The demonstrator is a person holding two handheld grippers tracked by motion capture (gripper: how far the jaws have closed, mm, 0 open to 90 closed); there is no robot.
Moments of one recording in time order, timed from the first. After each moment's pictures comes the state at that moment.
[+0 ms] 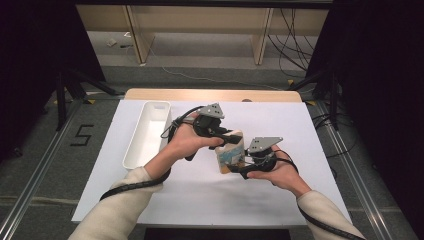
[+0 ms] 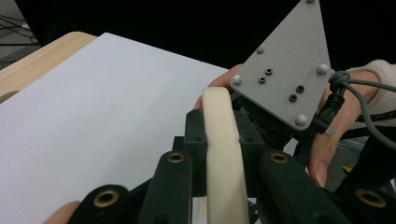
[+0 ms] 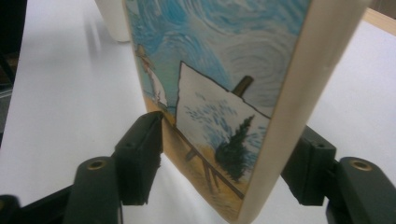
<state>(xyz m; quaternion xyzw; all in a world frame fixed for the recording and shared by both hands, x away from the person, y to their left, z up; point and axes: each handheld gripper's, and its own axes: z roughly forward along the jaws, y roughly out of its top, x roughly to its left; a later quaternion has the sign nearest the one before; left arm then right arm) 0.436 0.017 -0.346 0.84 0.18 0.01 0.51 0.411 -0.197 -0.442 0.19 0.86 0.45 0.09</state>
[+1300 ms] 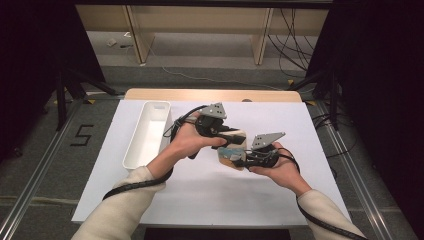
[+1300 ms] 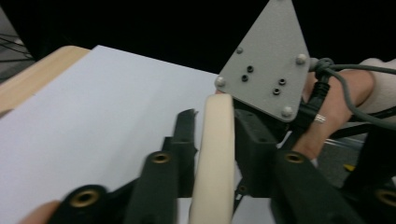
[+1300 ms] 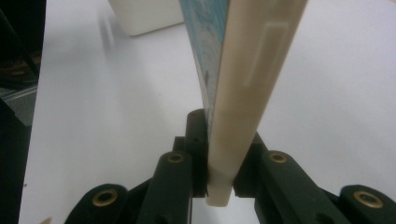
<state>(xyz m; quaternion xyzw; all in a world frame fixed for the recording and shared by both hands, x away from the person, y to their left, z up) 0.439 0.013 -0.346 0.84 0.15 0.03 0.53 0.417 -0.205 -0.436 0.20 0.87 0.44 0.05</state>
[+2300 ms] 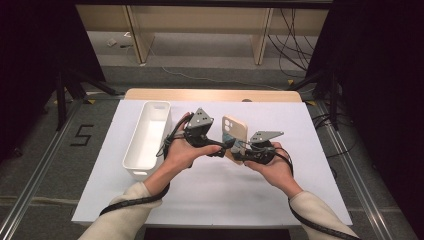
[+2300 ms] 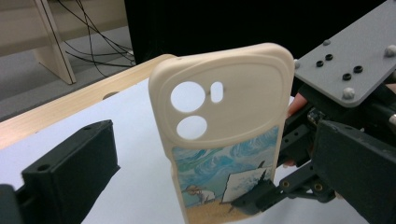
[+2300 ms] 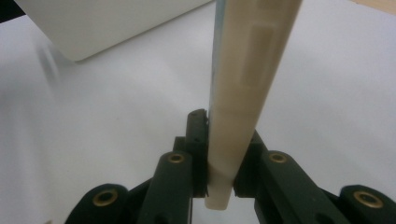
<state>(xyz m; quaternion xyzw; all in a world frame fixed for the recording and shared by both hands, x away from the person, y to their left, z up) 0.419 0.031 -0.371 0.77 0.29 0.15 0.55 0.419 -0.195 -0.436 0.31 0.84 0.43 0.09</state>
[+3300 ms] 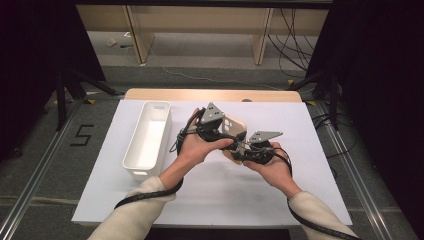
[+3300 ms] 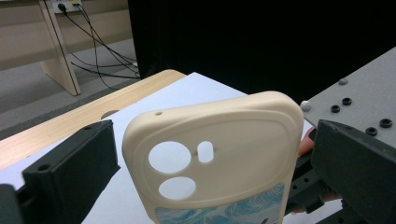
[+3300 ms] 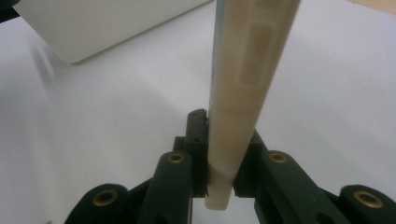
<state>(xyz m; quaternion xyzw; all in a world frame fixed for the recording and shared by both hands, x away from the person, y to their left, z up) 0.434 0.004 -0.368 0.76 0.30 0.16 0.56 0.419 -0.193 -0.437 0.32 0.84 0.43 0.10</state>
